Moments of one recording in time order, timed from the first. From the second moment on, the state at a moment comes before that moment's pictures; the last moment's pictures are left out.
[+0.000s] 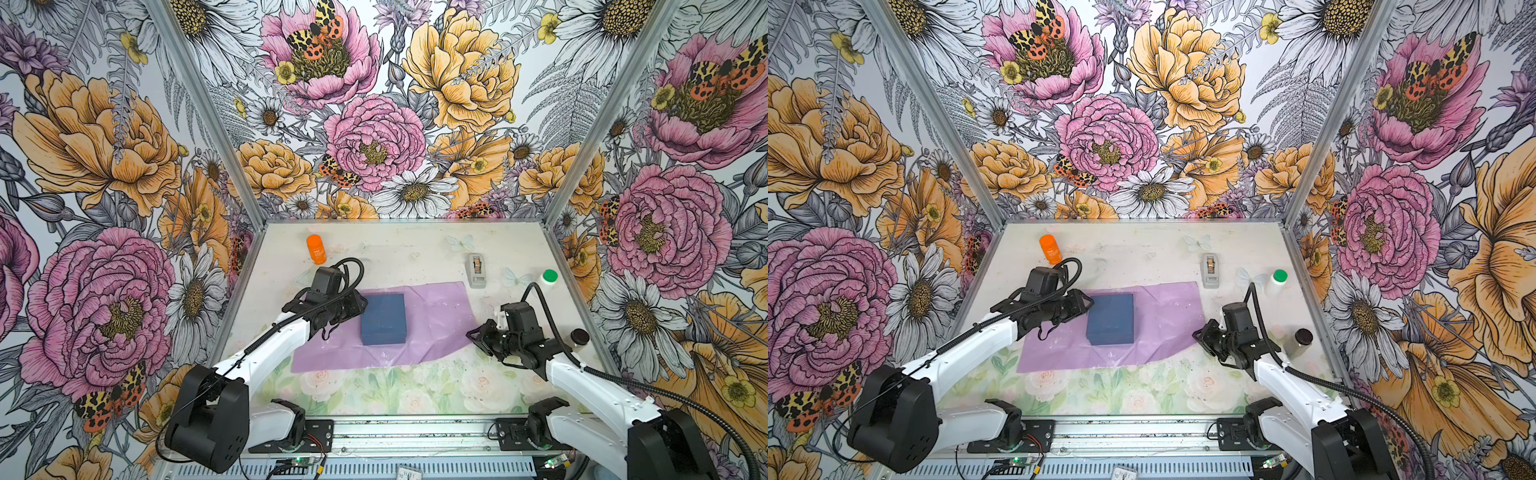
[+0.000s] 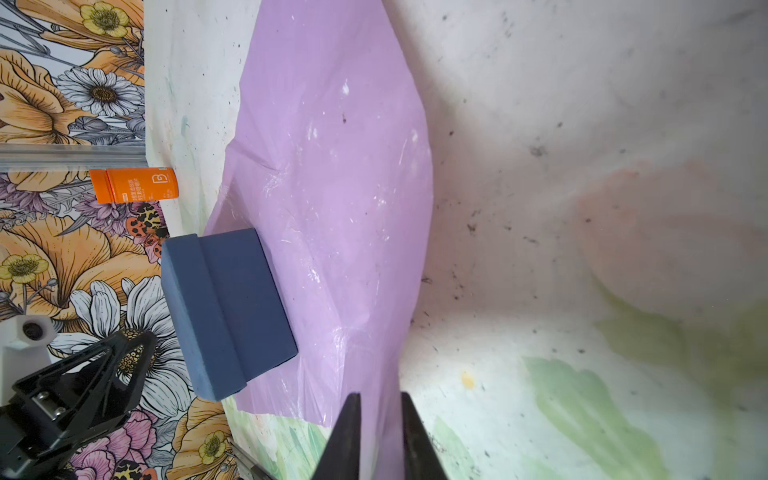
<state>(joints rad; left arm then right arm) -0.35 1.28 0.78 -0.36 0.23 -0.72 0.27 1.00 0.39 -0.25 -0.42 1.01</state>
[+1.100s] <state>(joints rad) -0.34 1.23 0.86 -0.40 0.27 -0.69 0.50 1.08 0.67 -0.37 -0.30 0.66</state>
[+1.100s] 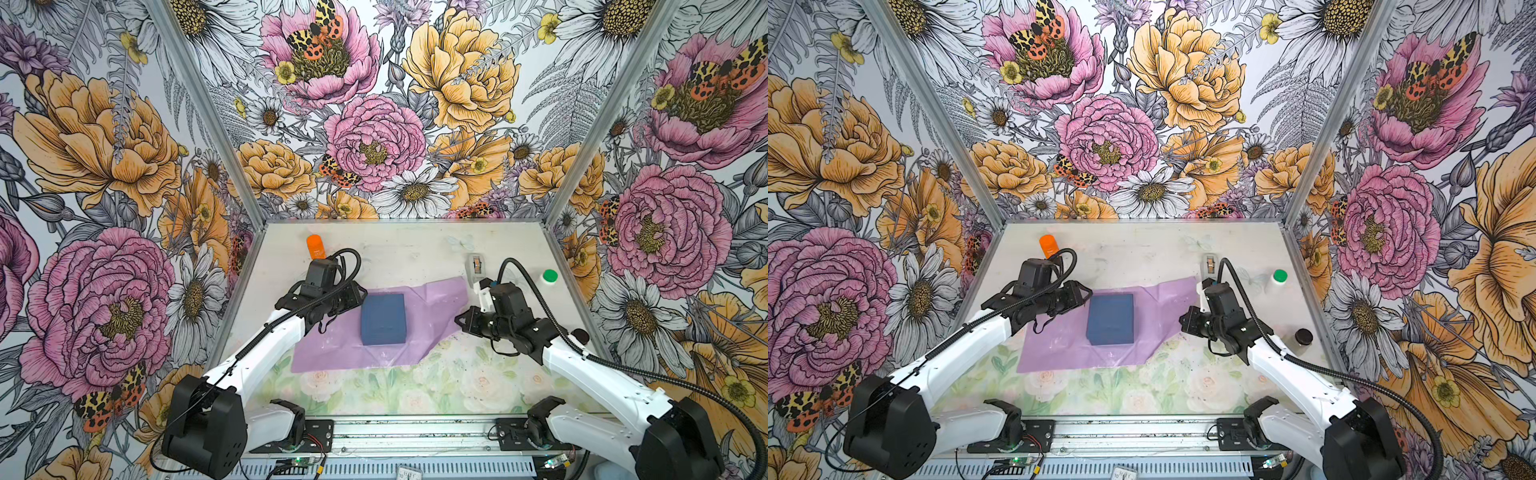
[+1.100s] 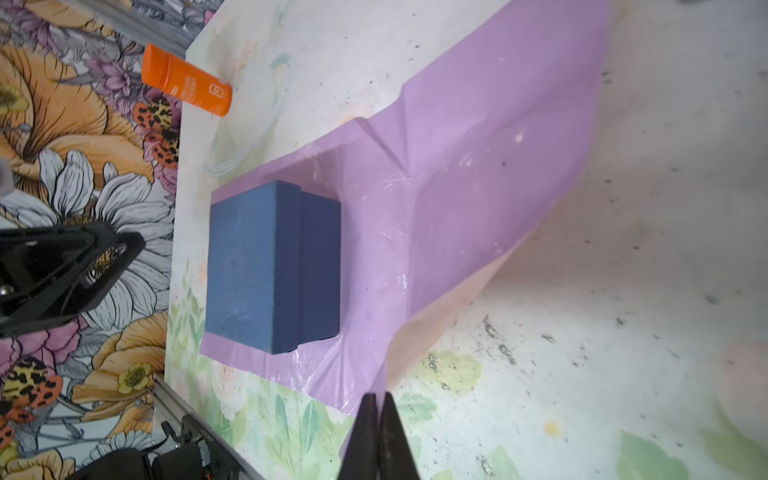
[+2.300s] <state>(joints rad) -0.44 1.40 0.94 -0.19 0.51 -0.82 0.90 1.47 1.02 -0.35 -0.28 0.16</state>
